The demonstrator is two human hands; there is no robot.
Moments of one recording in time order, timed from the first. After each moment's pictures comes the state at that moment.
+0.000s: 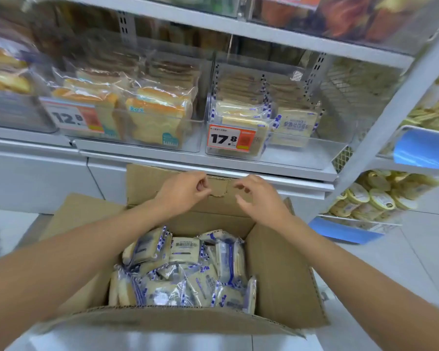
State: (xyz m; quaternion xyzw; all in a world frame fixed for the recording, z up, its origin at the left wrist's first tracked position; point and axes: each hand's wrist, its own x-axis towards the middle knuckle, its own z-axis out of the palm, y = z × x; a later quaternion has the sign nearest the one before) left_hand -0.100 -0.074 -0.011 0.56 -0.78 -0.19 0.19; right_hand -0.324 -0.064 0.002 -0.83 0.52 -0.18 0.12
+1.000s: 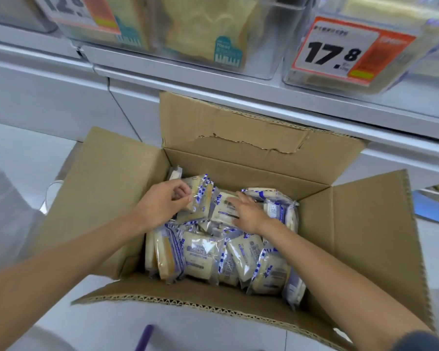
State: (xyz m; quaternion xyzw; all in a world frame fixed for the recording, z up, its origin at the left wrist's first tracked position) left_hand 0.008 -0.006 -0.160 0.69 -0.54 -0.44 0.20; right_hand -0.234 -0.064 -0.258 -0.78 0.48 0.18 0.34
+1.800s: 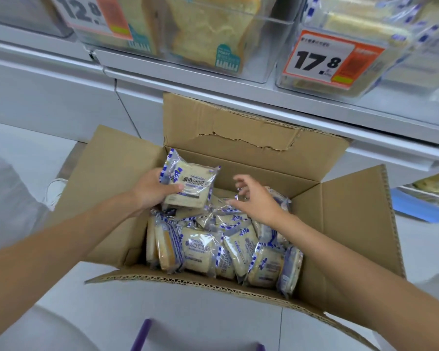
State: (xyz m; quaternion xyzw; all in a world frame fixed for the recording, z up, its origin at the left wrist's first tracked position) left_hand 0.026 -0.011 -0.139 0.70 -0.40 -0.53 0.25; right_hand -0.239 -0.053 -0.159 -0.71 0.54 -0.06 0.45
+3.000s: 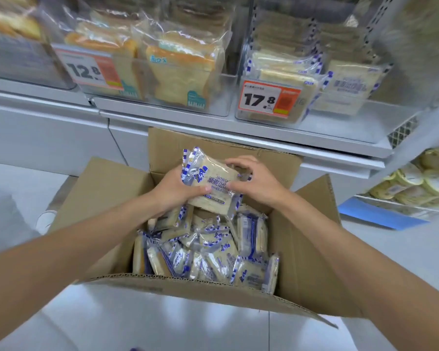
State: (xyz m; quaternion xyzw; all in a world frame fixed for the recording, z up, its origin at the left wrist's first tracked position) left_hand -0.060 -0.018 -0.041 0.59 -0.50 -0.54 0.32; right_hand -0.267 -0.073 -0.039 -0.71 0.51 -0.19 0.45
